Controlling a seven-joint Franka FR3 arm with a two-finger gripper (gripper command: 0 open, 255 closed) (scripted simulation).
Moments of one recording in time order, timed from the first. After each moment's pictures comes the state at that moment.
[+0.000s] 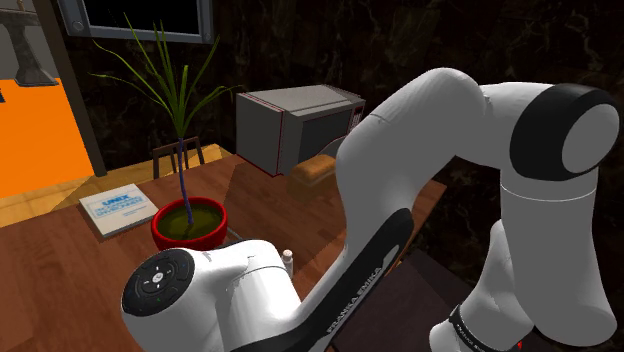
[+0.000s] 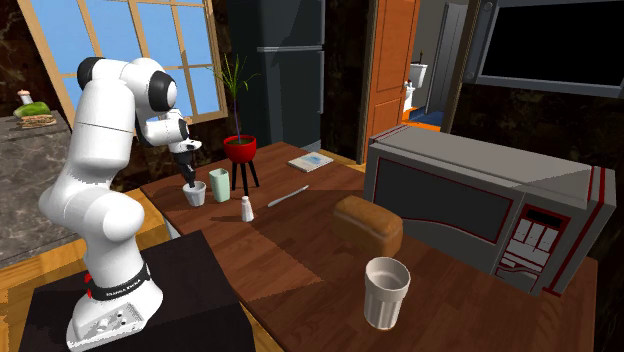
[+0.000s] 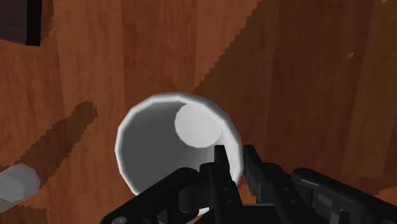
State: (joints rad) arm 0.59 0.49 0.52 -1.97 -0.42 2.25 1.14
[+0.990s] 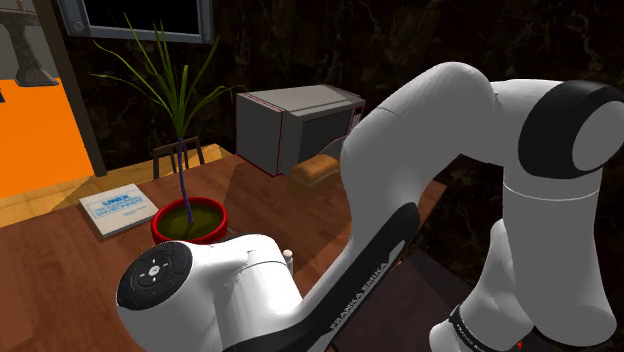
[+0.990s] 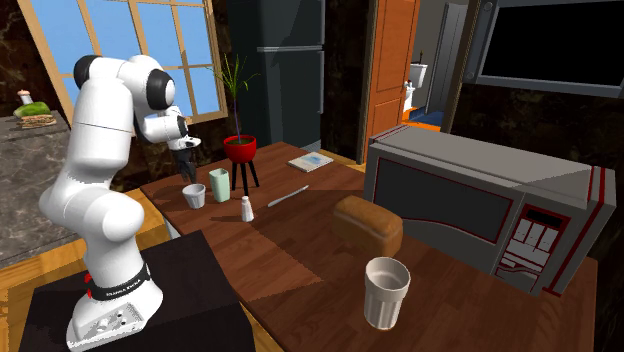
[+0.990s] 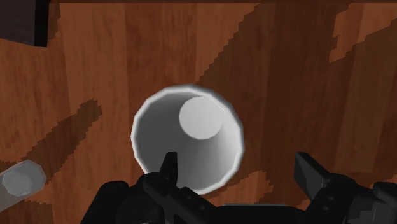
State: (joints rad) arm 0.59 0.47 0.53 -1.96 -0.40 2.23 1.13
